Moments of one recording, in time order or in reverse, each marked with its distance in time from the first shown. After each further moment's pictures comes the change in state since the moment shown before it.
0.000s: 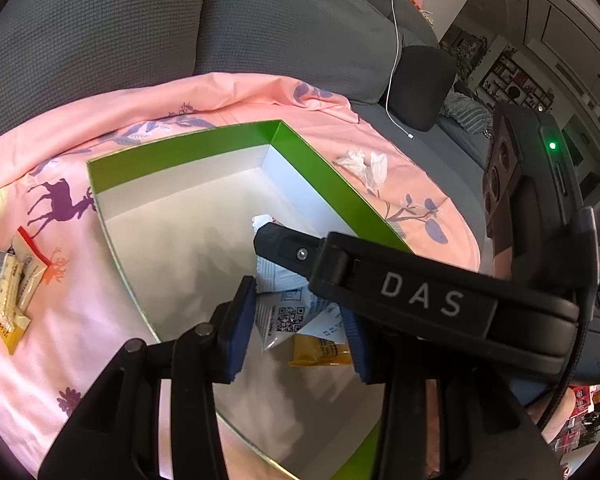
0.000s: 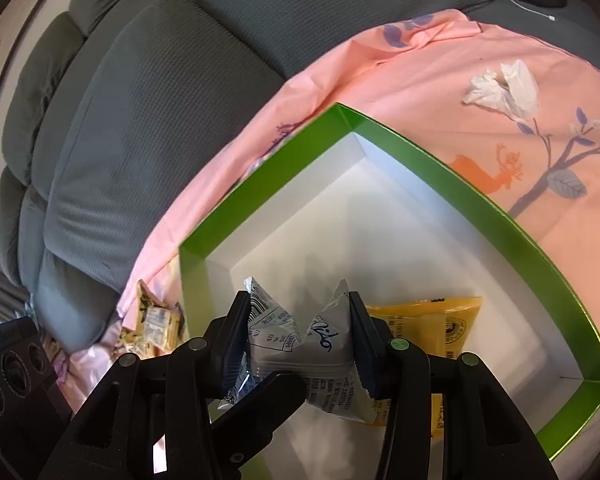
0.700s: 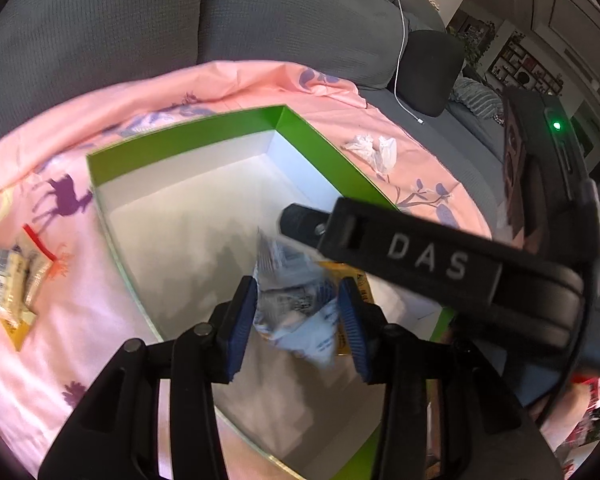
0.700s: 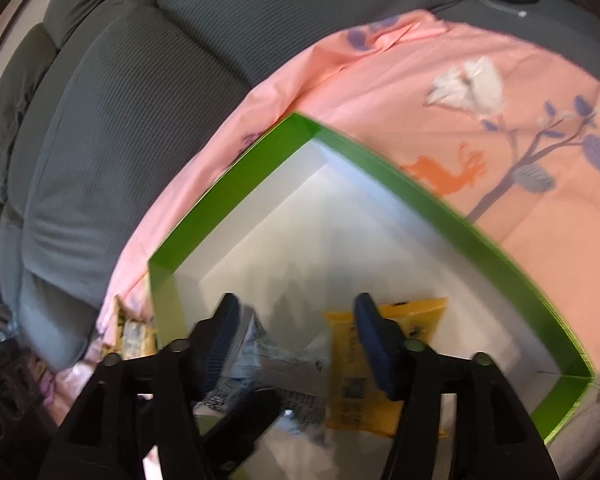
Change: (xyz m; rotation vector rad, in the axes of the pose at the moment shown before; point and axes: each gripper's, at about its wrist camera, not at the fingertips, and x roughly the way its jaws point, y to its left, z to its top) left arm -0.001 -0.006 -0.004 0.031 0.025 0.060; right arm -0.005 -0.010 0.002 0.052 -0.039 -0.109
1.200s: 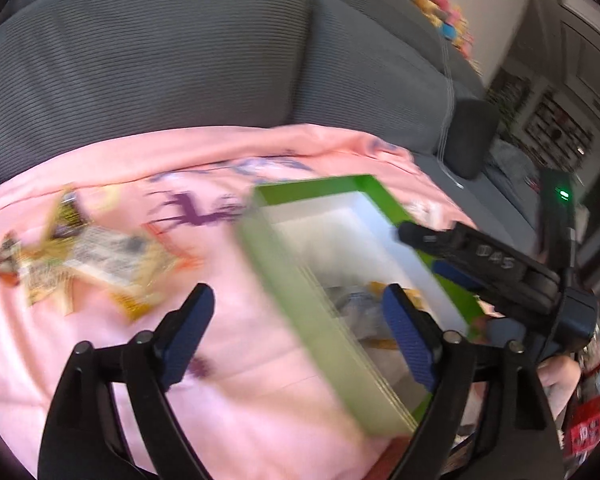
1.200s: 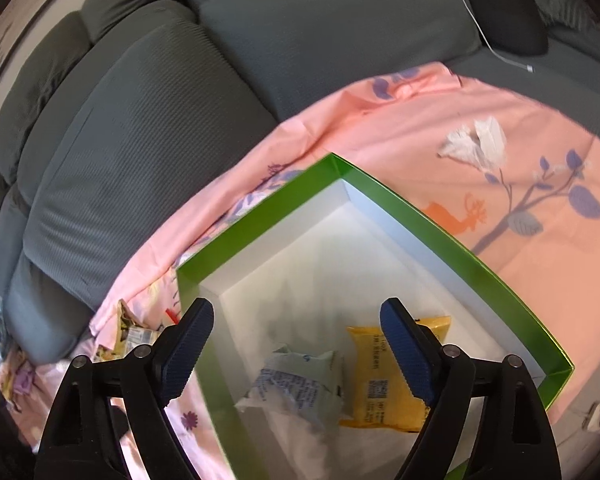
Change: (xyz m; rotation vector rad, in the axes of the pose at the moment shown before) left arm -0.096 0.073 -0.028 -0.146 -0.184 0.146; right arm -0.022 0.040 -0.010 -0.118 -0.126 -0.030
